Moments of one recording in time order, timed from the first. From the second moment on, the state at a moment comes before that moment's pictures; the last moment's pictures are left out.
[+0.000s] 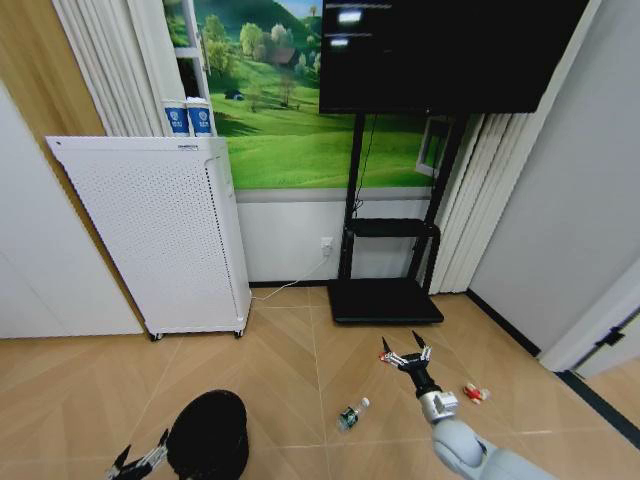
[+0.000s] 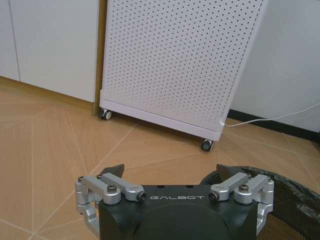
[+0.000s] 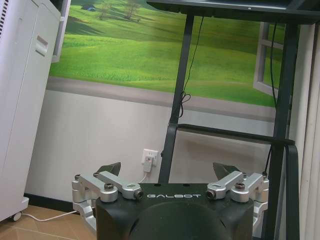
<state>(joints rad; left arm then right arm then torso) 1.76 -0.99 -0.63 -1.63 -0.87 -0.26 -0.08 -1.07 0.66 -0.17 1.59 0.52 0.60 0.51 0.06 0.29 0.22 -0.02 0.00</state>
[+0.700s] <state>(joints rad) 1.60 -0.98 -0.50 -1.55 -0.93 -0.23 -0.07 -1.09 0.66 -0.17 1.61 0.51 0.59 0.53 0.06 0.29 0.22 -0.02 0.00</state>
